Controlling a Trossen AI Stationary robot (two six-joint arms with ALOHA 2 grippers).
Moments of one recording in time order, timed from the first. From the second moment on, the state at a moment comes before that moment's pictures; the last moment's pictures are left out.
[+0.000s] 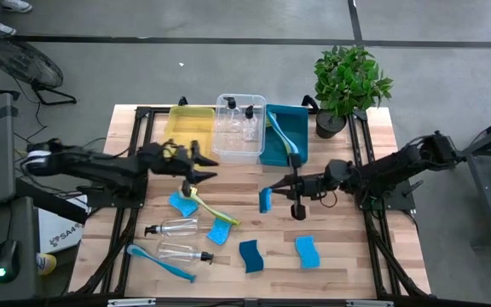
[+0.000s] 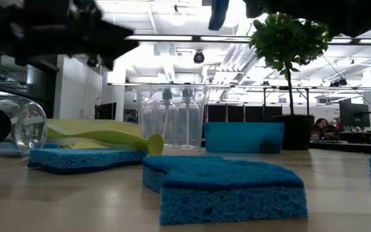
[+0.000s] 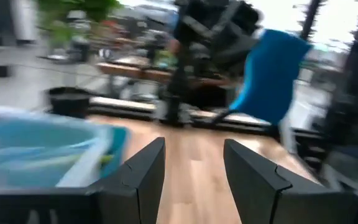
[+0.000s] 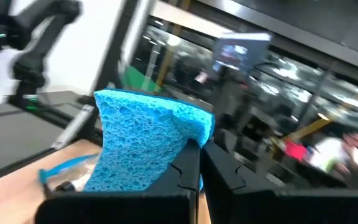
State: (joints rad) left arm 0.16 1.05 0.26 0.90 0.23 -0.15; right arm 0.15 1.33 0.52 1.00 -0.05 -0.39
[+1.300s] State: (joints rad) left arm 0.08 1.85 1.05 0.92 0.78 -0.12; right arm -0.09 1.33 0.54 0.98 -0.61 -0.31
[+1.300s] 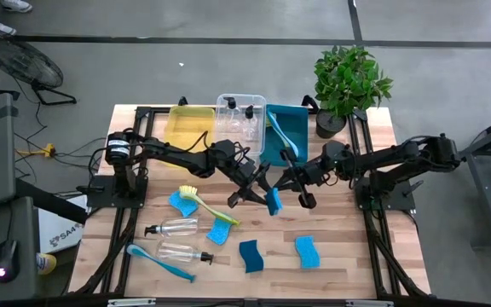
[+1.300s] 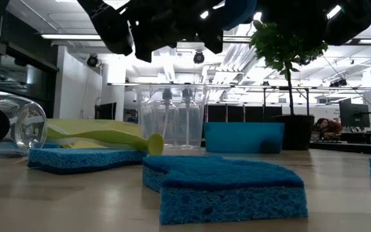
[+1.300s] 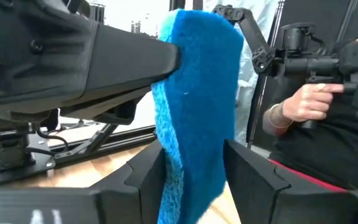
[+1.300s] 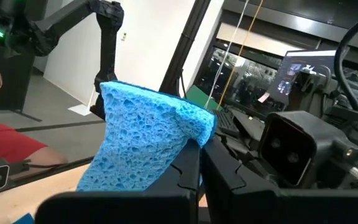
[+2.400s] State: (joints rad) left arm 0.07 1.85 1.05 0.89 0.72 -0.02; right arm -0.09 1.31 0.54 0.96 -0.54 -0.11
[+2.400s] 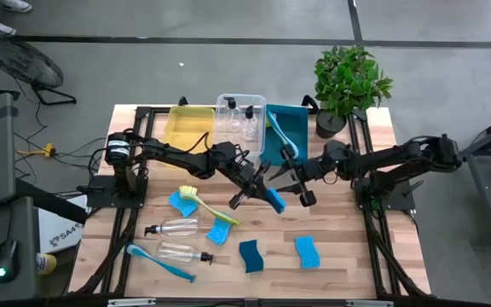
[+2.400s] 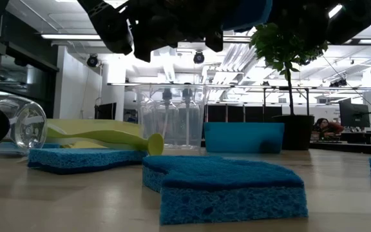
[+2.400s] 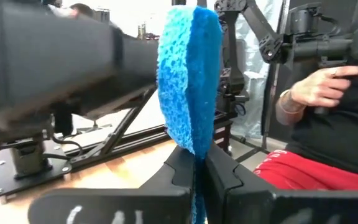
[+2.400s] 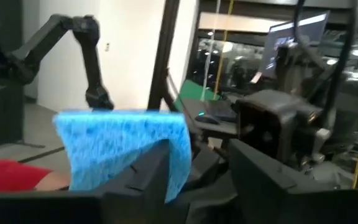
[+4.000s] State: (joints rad) left arm 0.06 1.37 1.05 -0.34 -0.71 -0.24; right arm -0.01 1.03 0.53 0.35 -0.17 -0.15
